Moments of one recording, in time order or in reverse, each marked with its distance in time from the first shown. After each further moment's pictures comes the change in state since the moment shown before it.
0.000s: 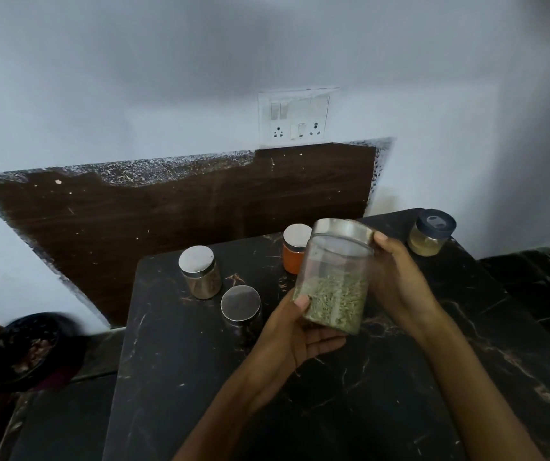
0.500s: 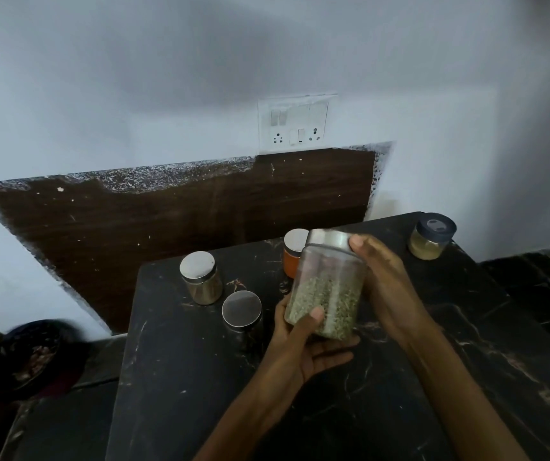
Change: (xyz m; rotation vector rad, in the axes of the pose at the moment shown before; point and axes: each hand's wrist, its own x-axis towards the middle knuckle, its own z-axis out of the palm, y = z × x) left_hand -0.007 -0.007 0.010 -0.100 0.006 0.048; right_hand 0.000 0.006 0.015 -0.121 0.097 -0.134
